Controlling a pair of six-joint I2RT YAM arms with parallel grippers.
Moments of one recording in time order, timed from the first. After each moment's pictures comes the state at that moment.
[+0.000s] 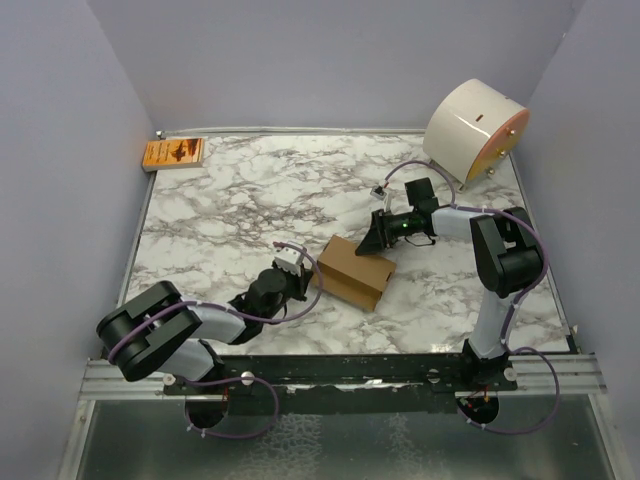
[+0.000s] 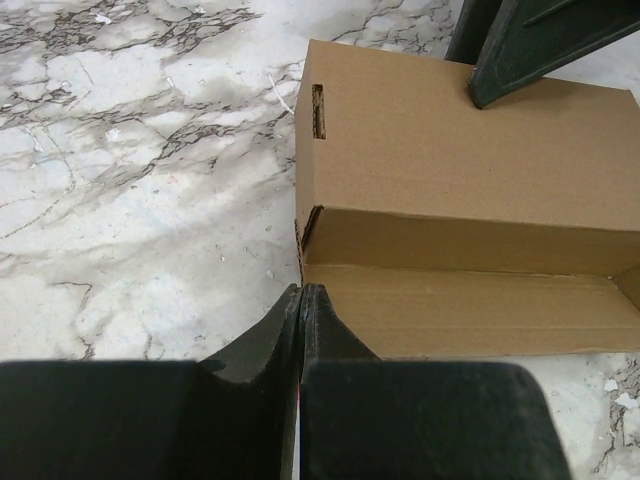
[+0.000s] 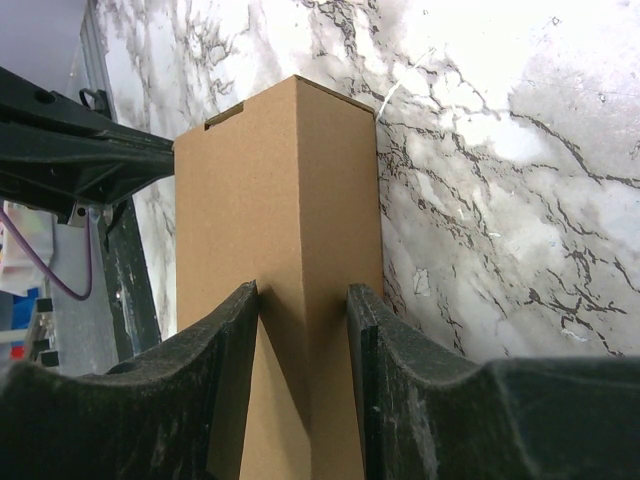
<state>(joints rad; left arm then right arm) -0.85 1.39 0.20 0.87 -0.25 -0.30 0.27 1.92 1.04 -0.10 -1.03 -0.01</state>
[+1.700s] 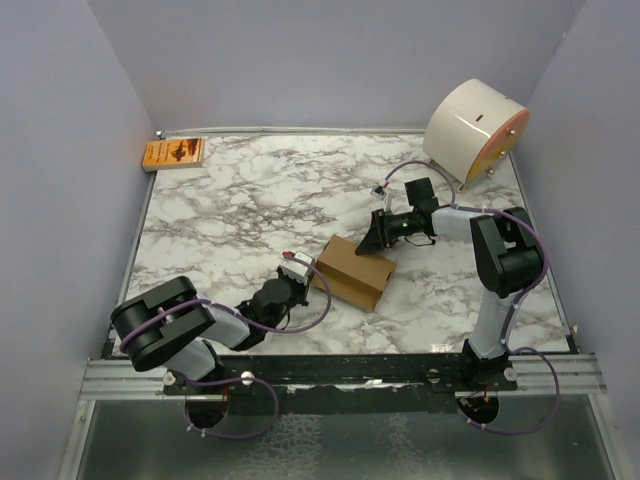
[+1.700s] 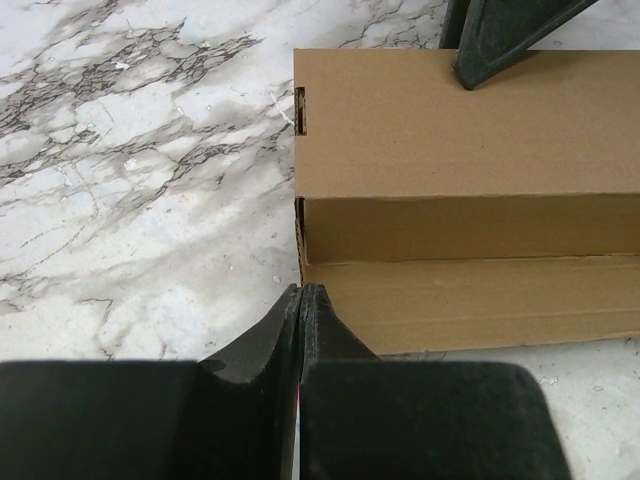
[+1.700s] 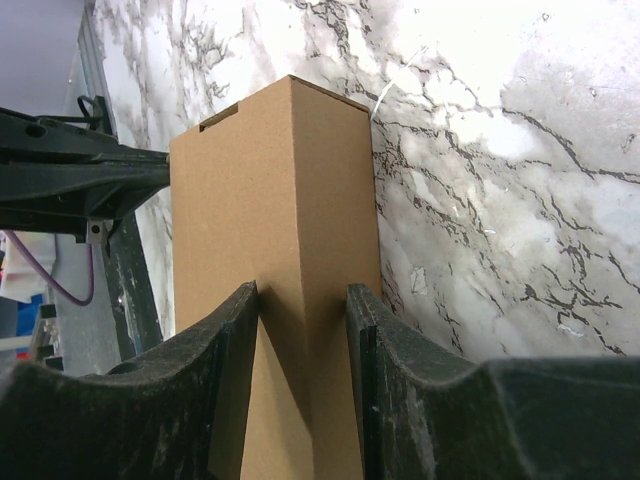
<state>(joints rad) -0.95 1.47 0.18 1.02 -0.37 -0.15 0.27 1.92 1.04 -0.10 -1.02 0.01</state>
